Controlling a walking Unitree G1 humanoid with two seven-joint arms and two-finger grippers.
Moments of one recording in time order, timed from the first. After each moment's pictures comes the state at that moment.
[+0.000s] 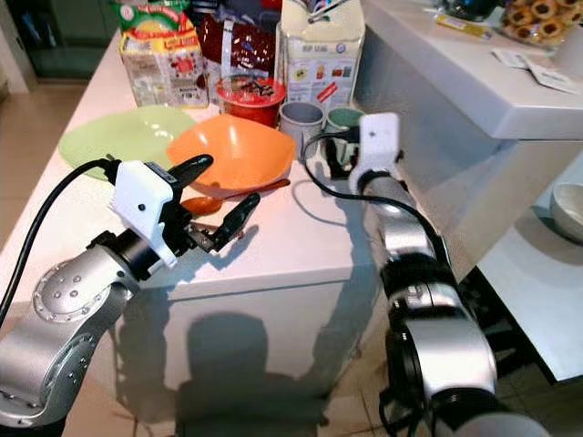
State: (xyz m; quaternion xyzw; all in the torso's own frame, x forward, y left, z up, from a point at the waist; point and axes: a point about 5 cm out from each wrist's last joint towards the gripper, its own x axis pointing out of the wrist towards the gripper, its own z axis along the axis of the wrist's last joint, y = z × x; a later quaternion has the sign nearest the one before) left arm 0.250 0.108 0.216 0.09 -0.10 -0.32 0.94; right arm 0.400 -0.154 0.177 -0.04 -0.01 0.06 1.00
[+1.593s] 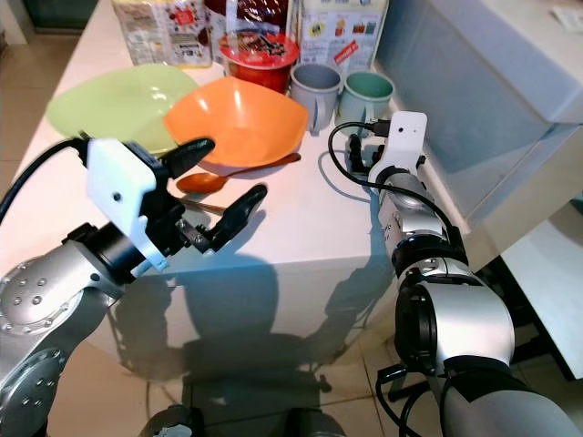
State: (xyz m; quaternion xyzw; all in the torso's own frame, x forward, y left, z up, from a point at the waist) left arm 0.222 0.099 0.258 0.07 -0.12 -0.35 0.93; right arm 0.406 -0.185 0.177 0.03 0.02 0.01 1.00
